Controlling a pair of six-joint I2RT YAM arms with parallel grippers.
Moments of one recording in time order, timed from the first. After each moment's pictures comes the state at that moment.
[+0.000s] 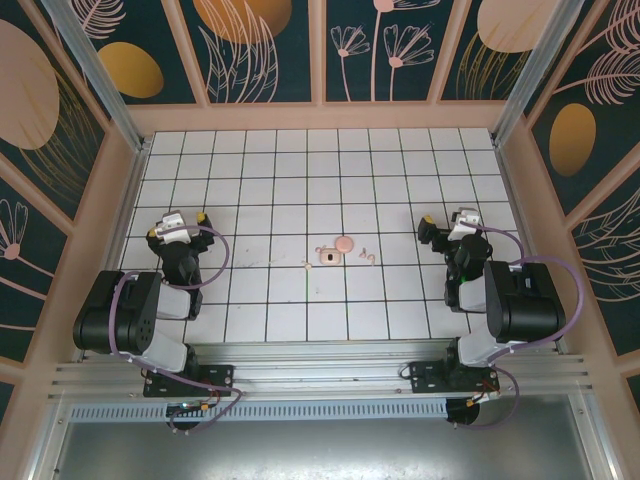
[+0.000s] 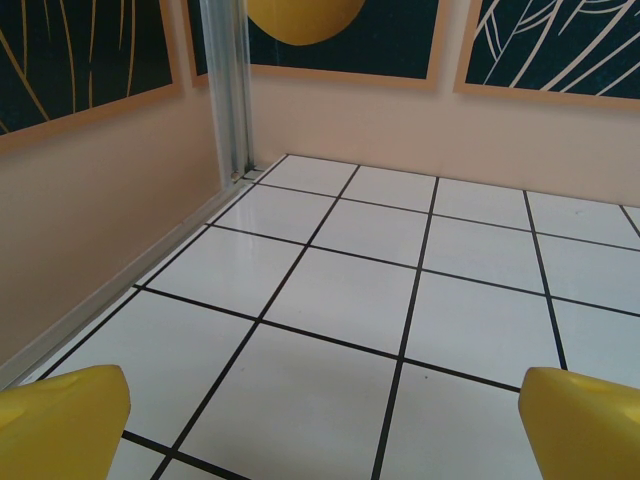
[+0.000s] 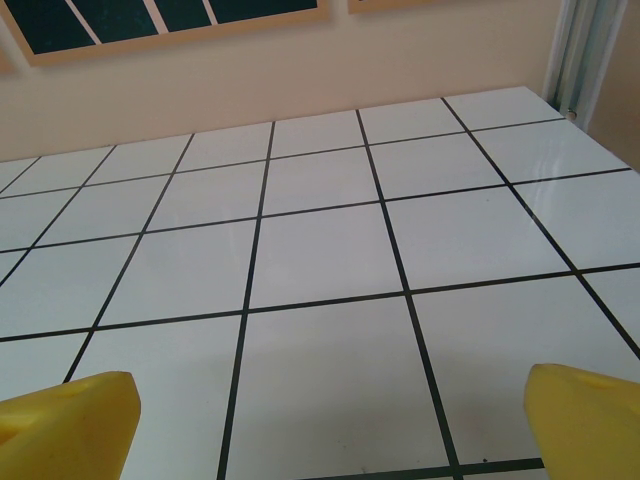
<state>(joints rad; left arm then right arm) -0.05 1.53 0.20 1.21 -0.35 -0.10 -0.05 1.54 0.22 1.12 -0.08 0.10</state>
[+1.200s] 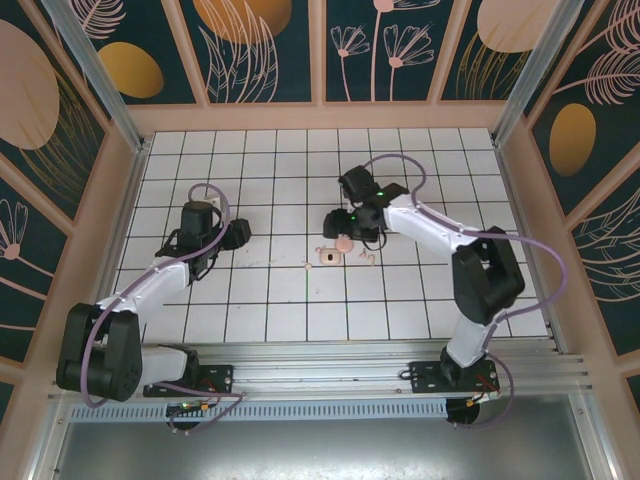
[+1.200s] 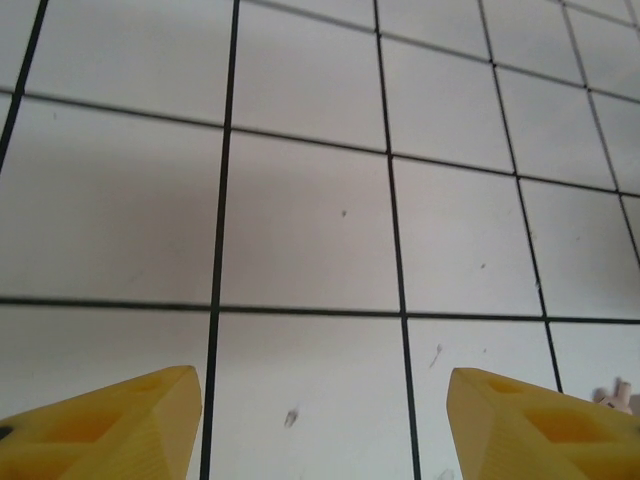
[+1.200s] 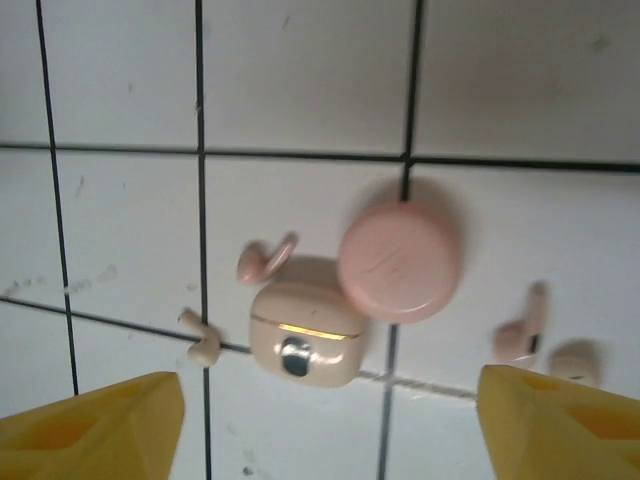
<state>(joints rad) -0.21 1.29 0.65 -0.07 0.10 -0.39 0.64 1.78 1.36 -0.74 -0.13 0.59</state>
